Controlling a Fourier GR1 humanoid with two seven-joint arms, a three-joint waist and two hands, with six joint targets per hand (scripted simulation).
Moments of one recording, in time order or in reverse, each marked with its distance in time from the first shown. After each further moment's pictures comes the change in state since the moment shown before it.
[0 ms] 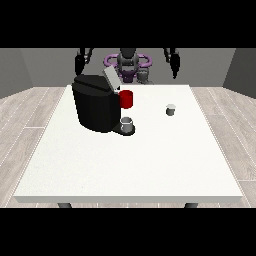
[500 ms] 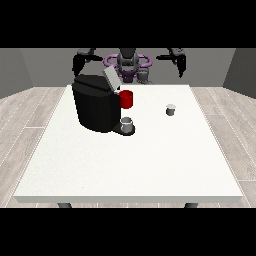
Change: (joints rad) left arm -0.042 0.096 0.091 0.077 0.026 -0.107 -0.171; right arm -0.004 0.050 -0.017 -0.033 -0.021 -0.042 -0.038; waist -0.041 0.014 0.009
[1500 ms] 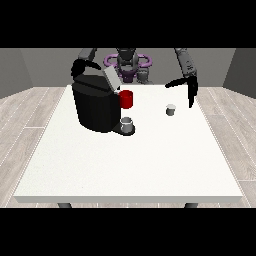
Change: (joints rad) left arm -0.337 0.228 0.146 0.512 -0.087 -0.082 -0.031; right arm -0.086 0.040 0.068 -0.055 -0.011 -0.045 -0.066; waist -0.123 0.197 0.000
